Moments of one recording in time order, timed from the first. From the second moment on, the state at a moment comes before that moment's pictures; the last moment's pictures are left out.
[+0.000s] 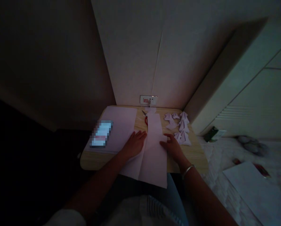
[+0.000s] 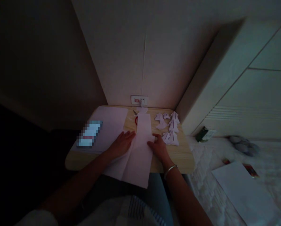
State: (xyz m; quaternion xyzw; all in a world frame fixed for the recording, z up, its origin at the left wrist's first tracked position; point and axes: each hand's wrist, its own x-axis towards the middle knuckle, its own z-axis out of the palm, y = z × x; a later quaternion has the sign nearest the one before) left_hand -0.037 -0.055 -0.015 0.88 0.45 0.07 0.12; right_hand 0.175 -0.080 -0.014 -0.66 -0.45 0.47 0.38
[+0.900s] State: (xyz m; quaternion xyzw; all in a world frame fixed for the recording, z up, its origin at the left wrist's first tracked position) left_hand -0.032 -0.061 -0.015 0.86 0.50 0.12 0.06; right_hand 0.175 -0.052 -0.002 -0.74 -0.58 0.29 0.19
